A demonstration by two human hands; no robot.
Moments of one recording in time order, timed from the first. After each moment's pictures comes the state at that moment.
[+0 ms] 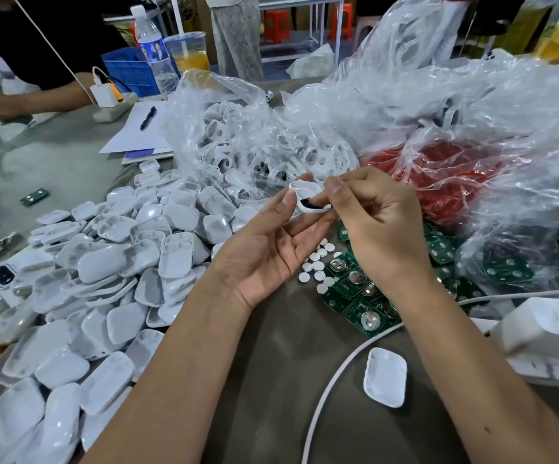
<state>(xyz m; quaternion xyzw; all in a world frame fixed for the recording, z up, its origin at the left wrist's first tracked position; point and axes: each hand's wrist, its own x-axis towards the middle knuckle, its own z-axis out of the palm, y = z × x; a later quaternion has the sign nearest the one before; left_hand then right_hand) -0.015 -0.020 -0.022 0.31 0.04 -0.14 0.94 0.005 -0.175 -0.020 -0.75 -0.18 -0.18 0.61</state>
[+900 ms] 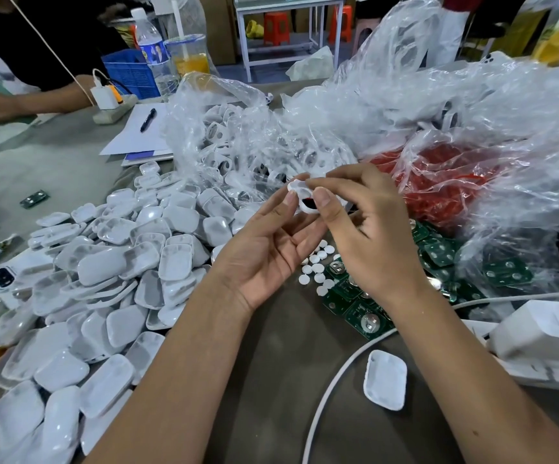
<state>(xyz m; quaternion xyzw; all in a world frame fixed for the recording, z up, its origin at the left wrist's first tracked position) -0.014 -0.022 -0.023 0.30 0.03 -0.12 0.95 0.004 -0.173 -0.022 -0.82 -0.22 -0.23 0.47</state>
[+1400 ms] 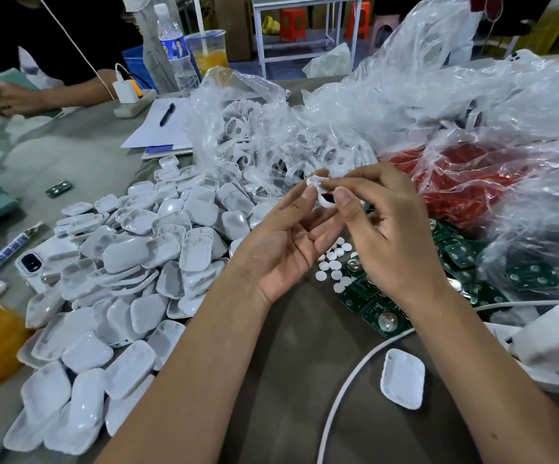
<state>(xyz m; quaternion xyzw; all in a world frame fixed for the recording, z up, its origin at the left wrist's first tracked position) -0.016 -0.022 -0.021 0.29 0.04 -0.11 0.95 0.006 -0.173 -0.027 -0.84 -0.24 -0.23 0.43</state>
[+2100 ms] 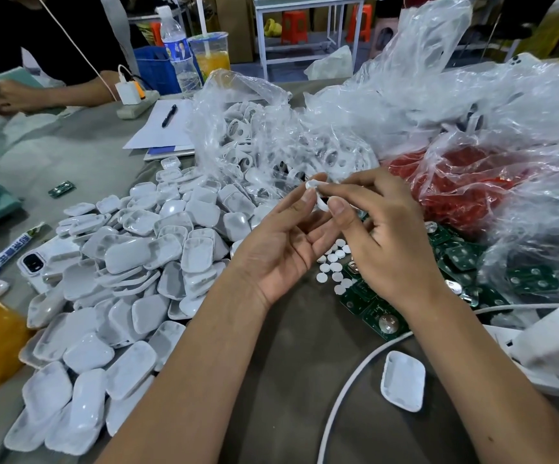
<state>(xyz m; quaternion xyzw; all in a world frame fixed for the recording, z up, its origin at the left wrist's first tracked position) -0.015 -0.018 -0.023 0.31 0.03 -0.11 0.94 0.003 -0.170 -0.027 -0.85 -0.25 -0.22 0.41</state>
